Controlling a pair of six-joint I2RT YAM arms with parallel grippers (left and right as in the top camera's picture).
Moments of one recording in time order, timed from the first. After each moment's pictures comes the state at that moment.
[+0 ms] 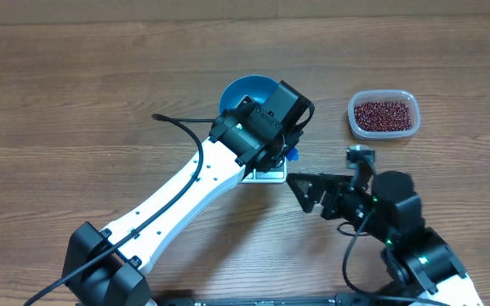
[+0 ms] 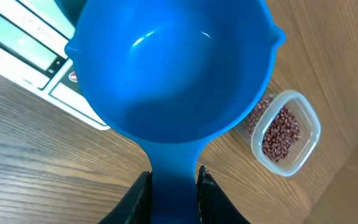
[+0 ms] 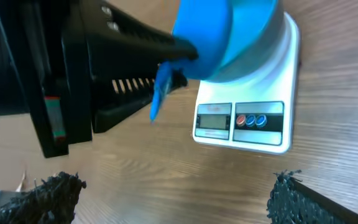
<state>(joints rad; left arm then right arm) -0.75 1.72 1.53 -0.85 -0.05 -1.52 0.43 0.75 0.56 -0.31 -0.34 0.70</state>
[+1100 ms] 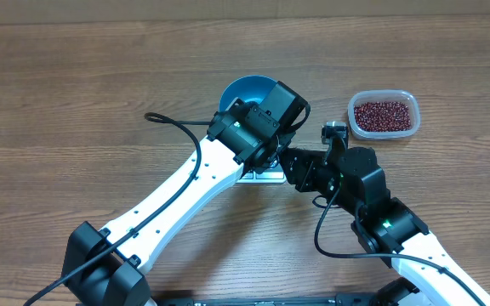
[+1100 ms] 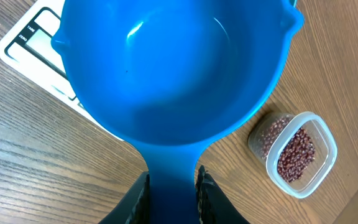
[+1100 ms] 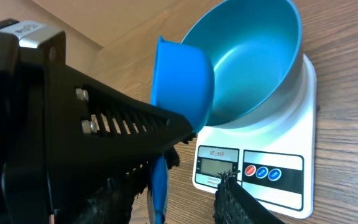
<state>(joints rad) -0.74 1.72 1.53 -0.91 -0.09 -1.55 0.51 1.06 0.60 -0.01 -0.21 0.73</state>
